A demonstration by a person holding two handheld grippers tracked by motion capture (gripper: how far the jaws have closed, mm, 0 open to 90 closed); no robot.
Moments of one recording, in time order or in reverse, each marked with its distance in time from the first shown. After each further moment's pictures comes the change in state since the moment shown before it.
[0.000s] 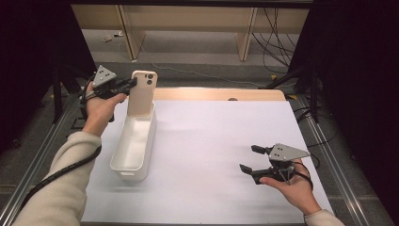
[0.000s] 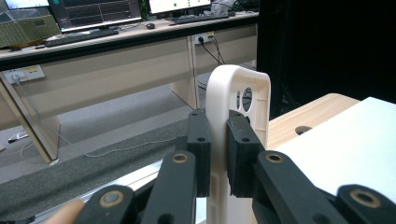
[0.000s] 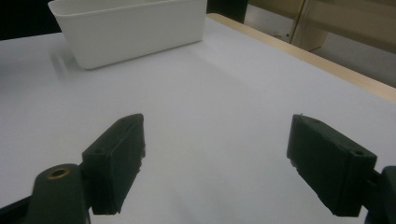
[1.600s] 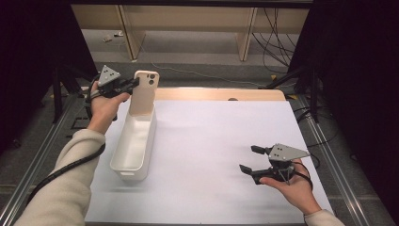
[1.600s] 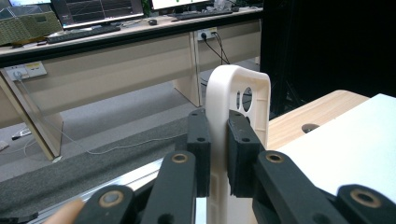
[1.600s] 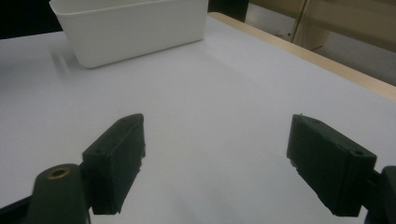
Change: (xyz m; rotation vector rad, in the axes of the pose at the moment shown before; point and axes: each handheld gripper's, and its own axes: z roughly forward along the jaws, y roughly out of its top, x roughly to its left) left arm 0.000 -0.005 0.013 0.015 0.011 -0.005; right arm 0.000 0.000 0.000 0.006 0.006 0.001
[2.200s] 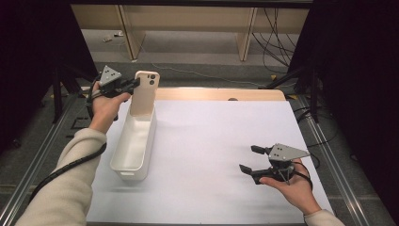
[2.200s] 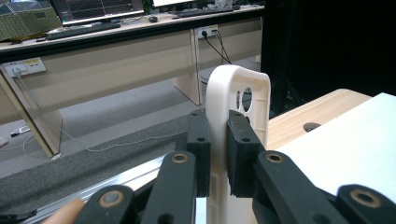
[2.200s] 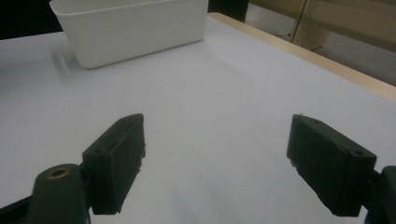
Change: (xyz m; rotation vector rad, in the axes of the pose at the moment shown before) left arm 0.001 -0.003 0.005 0.006 0.000 -0.008; right arm 0.000 0.000 0.000 -0.002 0.000 0.001
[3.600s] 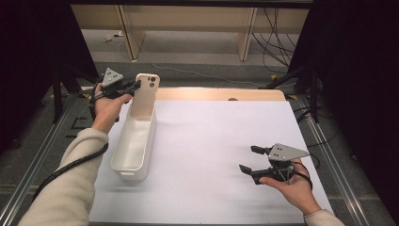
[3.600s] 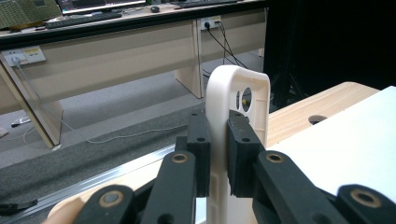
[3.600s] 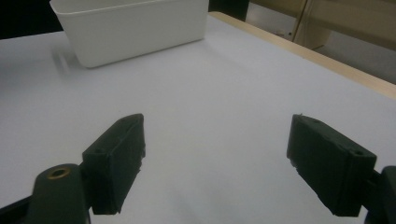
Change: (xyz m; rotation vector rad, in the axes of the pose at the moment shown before) left arm 0.003 -0.011 0.009 0.030 0.008 -0.021; right arm -0.001 -0.001 0.001 0.002 0.004 -0.002
